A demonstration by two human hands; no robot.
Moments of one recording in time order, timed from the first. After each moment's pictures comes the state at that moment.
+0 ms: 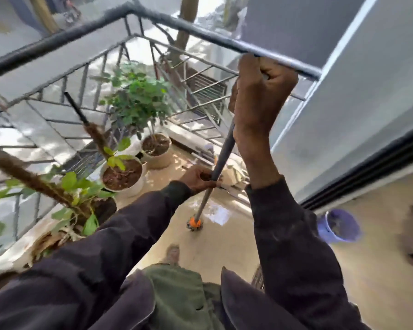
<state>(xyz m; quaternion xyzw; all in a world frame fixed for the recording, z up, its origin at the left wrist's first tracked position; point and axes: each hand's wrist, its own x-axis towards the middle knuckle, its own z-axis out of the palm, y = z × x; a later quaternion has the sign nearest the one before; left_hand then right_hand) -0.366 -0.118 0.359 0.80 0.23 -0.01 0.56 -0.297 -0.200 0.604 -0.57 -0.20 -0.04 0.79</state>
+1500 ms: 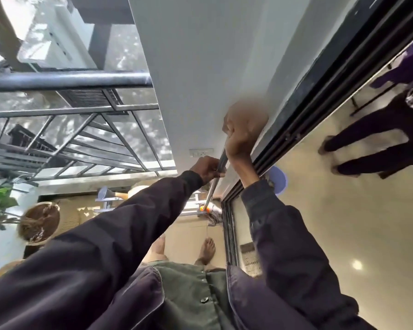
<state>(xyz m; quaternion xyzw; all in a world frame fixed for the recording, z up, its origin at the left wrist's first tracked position) 0.123 -0.332 0.314 0.81 0.02 -0.27 0.52 0.128 -0.419 0.468 -0.64 -0.03 -0.20 0.74</state>
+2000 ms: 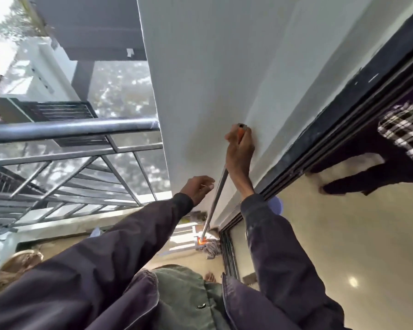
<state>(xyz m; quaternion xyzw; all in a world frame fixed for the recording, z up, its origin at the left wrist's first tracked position) 0.168 -0.265 0.323 0.85 -0.05 -0.18 0.50 0.213 -0.394 0.418 -0.78 0.12 -0.20 0.58</state>
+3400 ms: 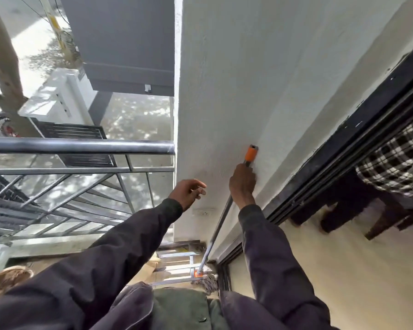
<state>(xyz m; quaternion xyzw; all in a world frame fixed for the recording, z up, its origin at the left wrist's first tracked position) 0.185 -0.218 0.363 0.85 -0.03 -0.08 0.53 0.226 -0.400 0.419 -0.98 0.14 0.01 0.11</state>
